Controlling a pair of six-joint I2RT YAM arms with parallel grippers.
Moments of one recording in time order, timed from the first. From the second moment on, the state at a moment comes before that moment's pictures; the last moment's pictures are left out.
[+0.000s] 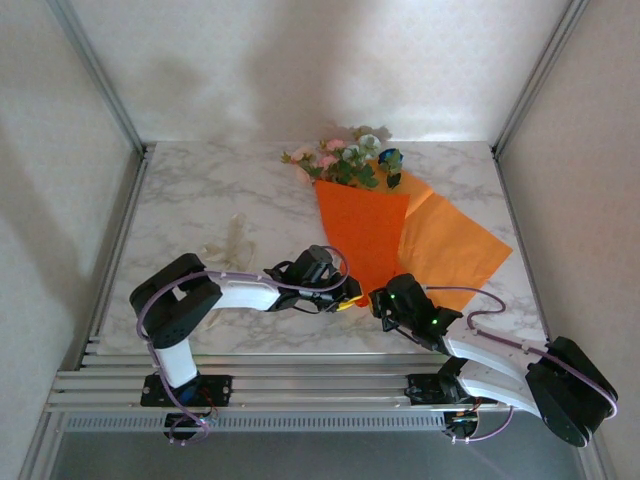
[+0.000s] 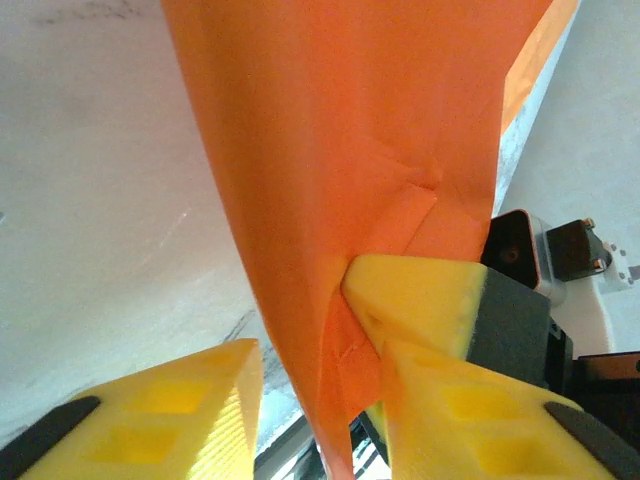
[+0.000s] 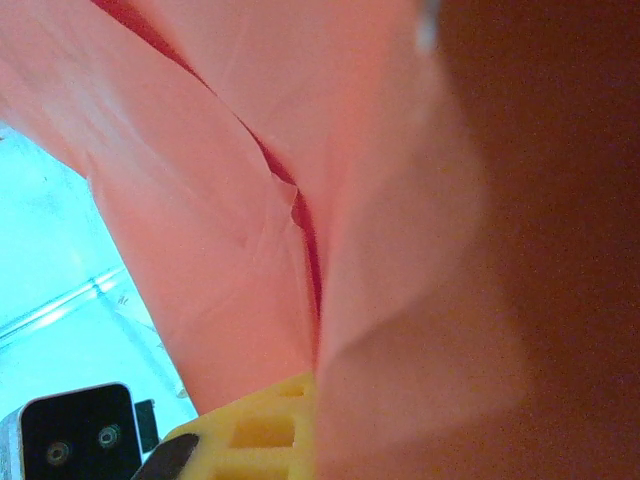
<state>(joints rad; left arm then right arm) -0.88 1.77 0.84 0.24 0.43 -1.34 0.76 1.03 0.26 0.05 0.03 1.89</state>
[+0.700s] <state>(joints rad) -0.85 1.68 0.96 -0.21 0.36 -1.19 0.54 1.09 0.95 -0.82 -0.04 1.30</state>
